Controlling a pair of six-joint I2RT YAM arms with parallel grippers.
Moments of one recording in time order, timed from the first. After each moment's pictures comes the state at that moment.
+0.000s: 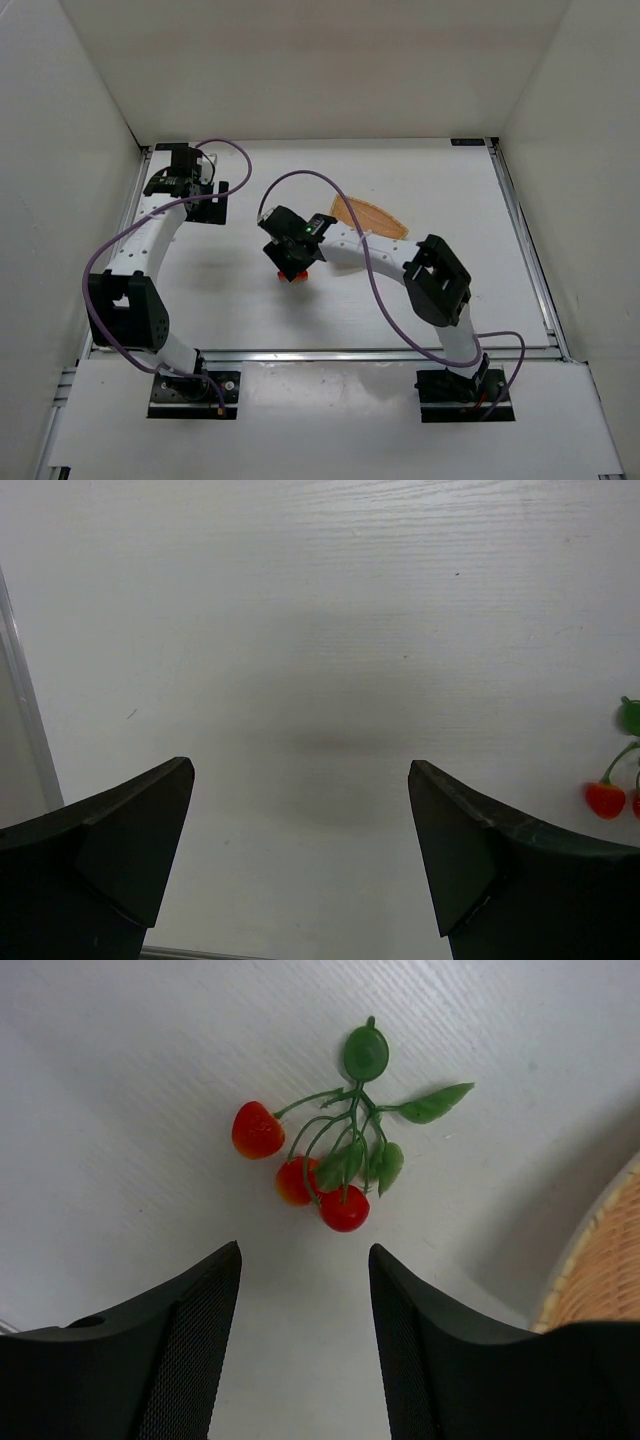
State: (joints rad) left arm -0.07 1.54 1.35 -0.79 -0.14 0.06; right arm 1.04 2.03 1.67 -0.71 0.14 0.17
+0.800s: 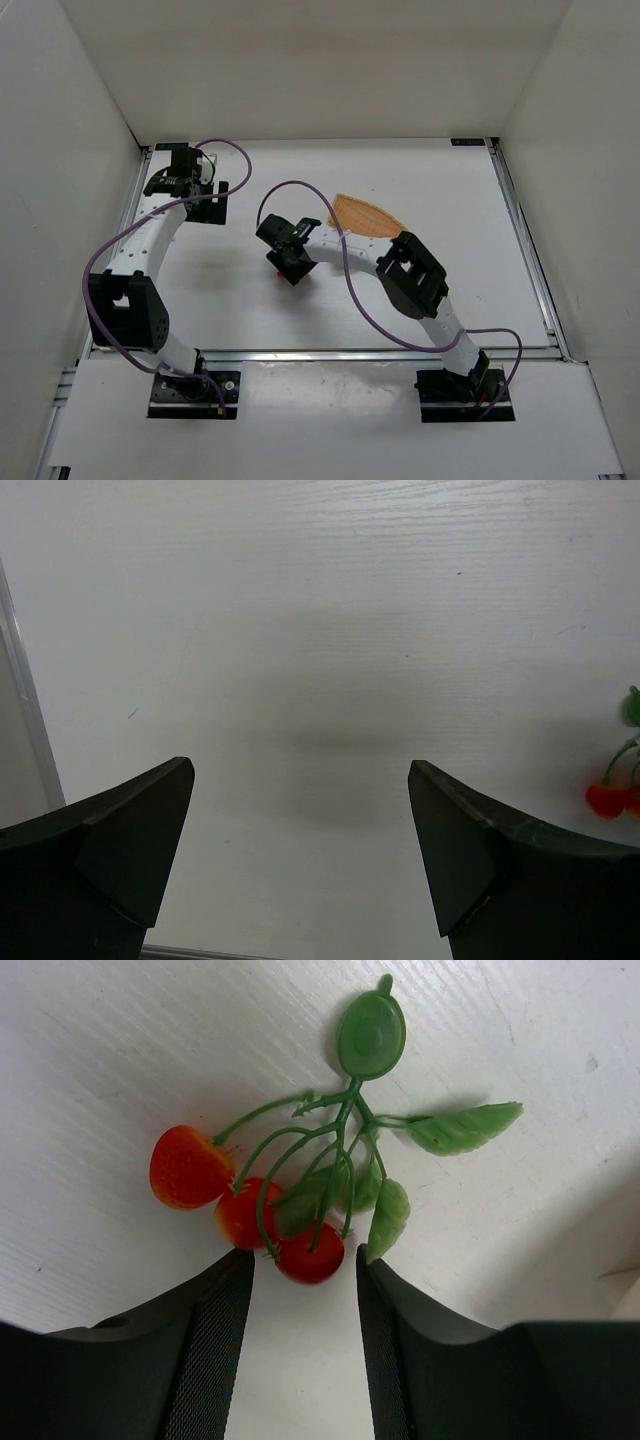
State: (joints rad) left arm -0.07 1.54 1.35 -0.79 -0.14 0.06; right arm 1.03 2.22 1.77 -0.79 0.17 0.15
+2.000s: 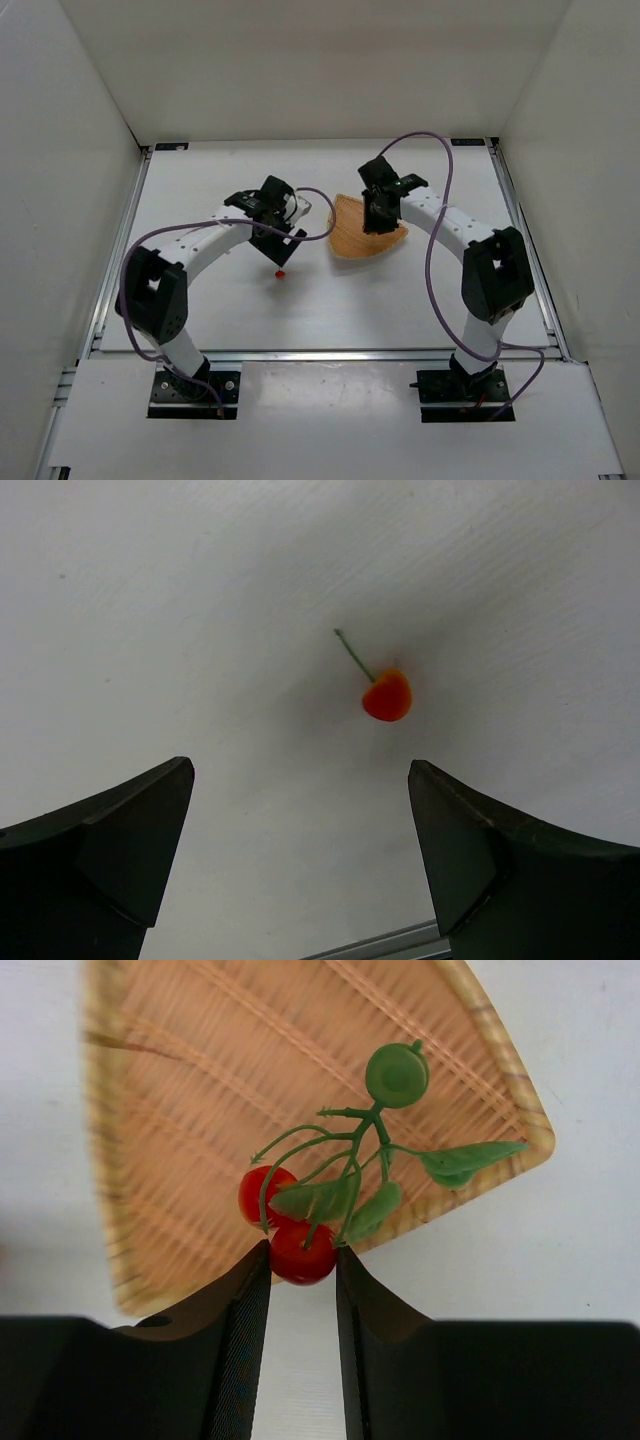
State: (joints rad) left arm -0.52 1.64 1.28 -0.81 -0.08 0.19; right arm 0.57 1.79 1.47 -0.77 0.17 0.44
